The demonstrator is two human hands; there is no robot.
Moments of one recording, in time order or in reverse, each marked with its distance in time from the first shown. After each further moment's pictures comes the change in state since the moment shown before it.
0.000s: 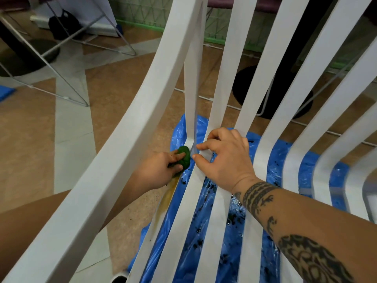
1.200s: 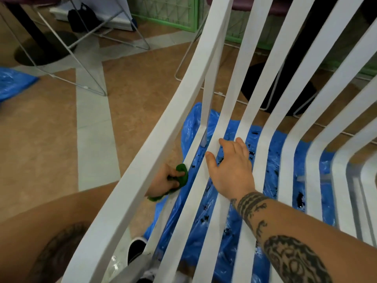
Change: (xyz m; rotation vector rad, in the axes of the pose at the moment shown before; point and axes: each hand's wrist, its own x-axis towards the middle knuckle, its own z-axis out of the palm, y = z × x) left_hand -0.108 -0.004 -0.010 0.067 -0.223 -0.033; right_hand -0.074 -0.063 -0.015 0.024 -0.185 0.397
